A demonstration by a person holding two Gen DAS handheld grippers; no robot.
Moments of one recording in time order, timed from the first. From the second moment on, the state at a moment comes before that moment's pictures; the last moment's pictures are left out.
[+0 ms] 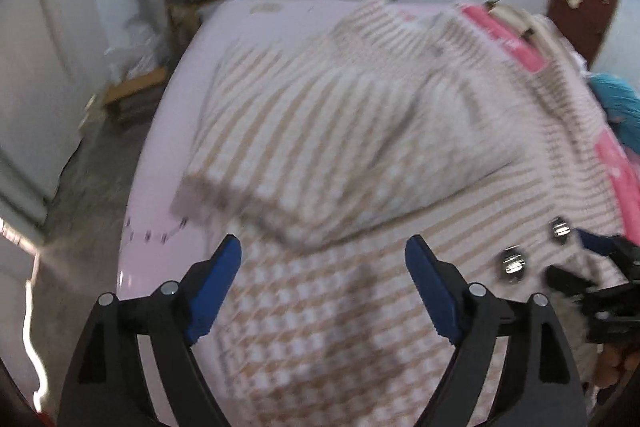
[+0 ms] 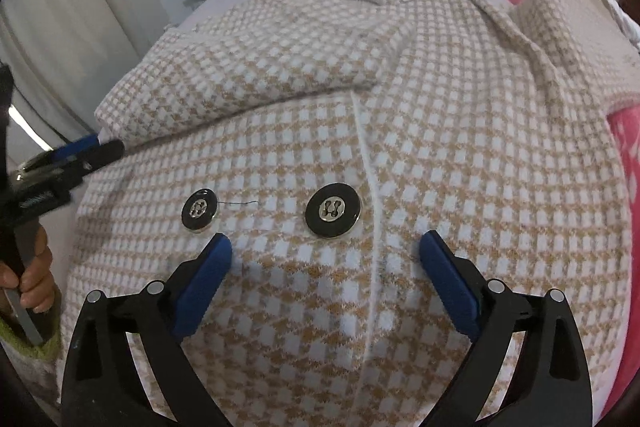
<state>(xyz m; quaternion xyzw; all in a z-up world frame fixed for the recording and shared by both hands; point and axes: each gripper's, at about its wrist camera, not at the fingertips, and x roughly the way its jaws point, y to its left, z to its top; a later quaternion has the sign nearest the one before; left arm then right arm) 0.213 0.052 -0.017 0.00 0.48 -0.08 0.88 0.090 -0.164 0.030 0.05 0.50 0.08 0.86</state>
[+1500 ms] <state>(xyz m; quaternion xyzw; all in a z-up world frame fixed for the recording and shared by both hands) 0.194 0.132 -0.022 -0.10 0.42 0.00 0.90 0.159 -0.166 0.105 0.05 0.54 0.20 0.82</state>
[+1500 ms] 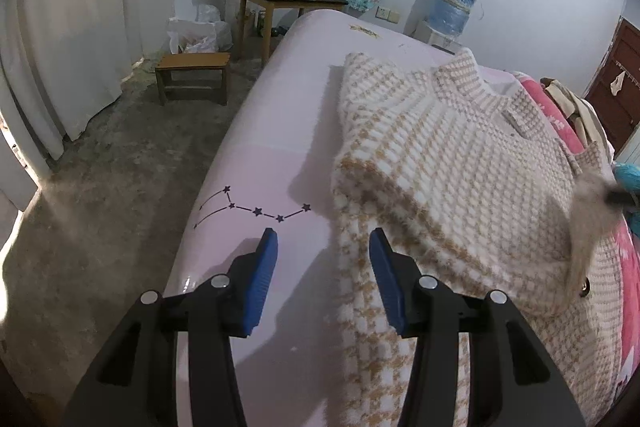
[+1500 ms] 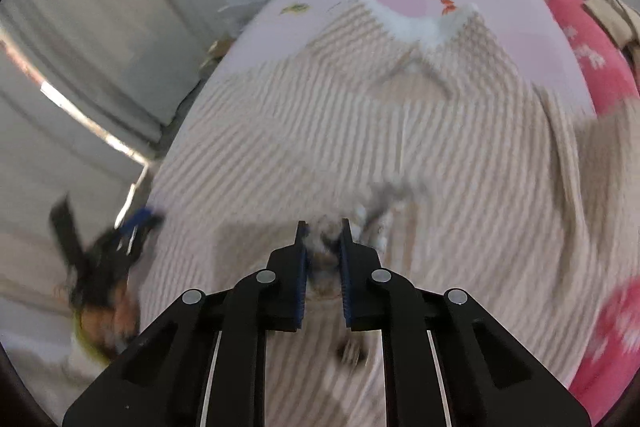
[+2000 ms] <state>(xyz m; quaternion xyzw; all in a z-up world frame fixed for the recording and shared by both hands) 0.194 0.115 -0.025 -0.05 0.44 0.02 0.90 0.109 -0.281 0.053 0.34 0.55 0.13 0.75</state>
